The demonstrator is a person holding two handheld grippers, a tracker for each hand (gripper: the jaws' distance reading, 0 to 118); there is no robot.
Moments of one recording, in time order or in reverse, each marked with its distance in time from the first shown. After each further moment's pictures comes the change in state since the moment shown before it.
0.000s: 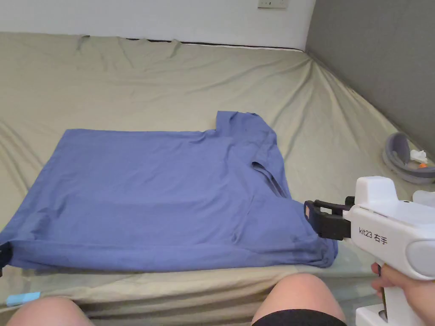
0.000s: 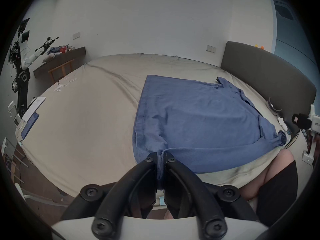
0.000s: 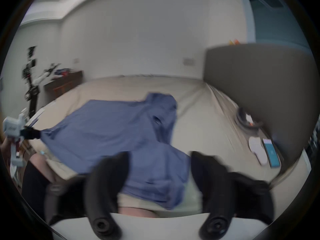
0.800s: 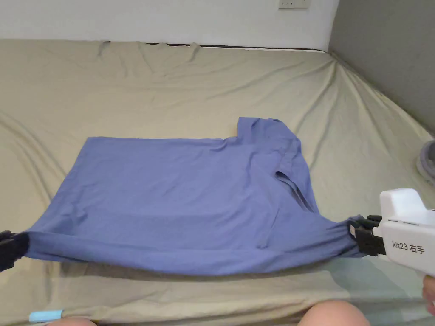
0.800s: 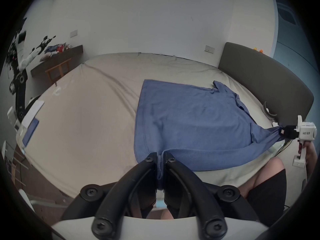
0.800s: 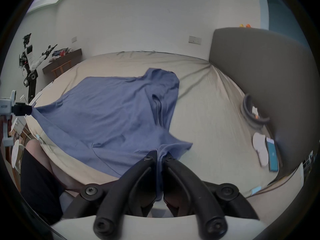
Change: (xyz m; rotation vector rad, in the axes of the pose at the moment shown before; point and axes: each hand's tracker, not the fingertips) left arm 0.003 0.065 0.024 -0.031 -0.031 0.000; right arm -0.005 0.029 -0.019 -0.126 0.067 0.140
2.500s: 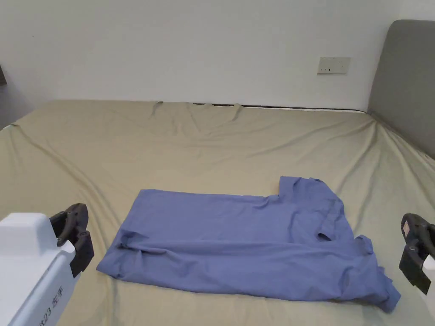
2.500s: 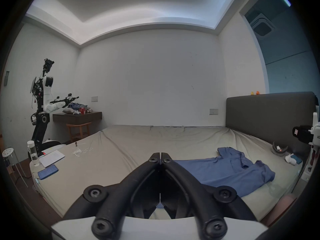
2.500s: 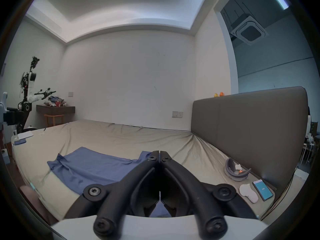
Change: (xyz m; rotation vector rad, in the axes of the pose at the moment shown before) left arm 0.063 -0.019 0.059 0.672 0.183 -0.051; right arm -0.068 0.002 0.069 0.774 -0.208 0.034
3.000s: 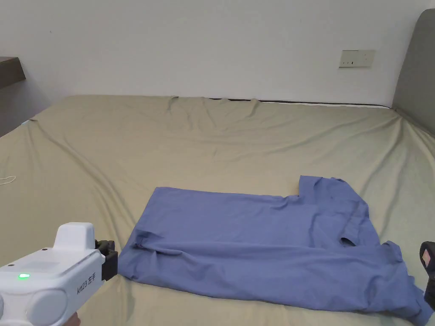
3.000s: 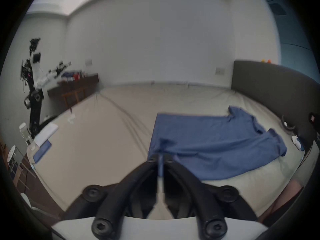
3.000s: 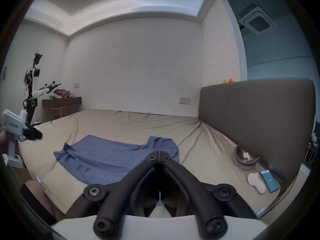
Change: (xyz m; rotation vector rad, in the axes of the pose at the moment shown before) left arm -0.041 -0.054 -0.131 -0.523 -0.015 -0.001; right arm -0.005 -0.011 -0.023 -0.187 0.066 -0.071
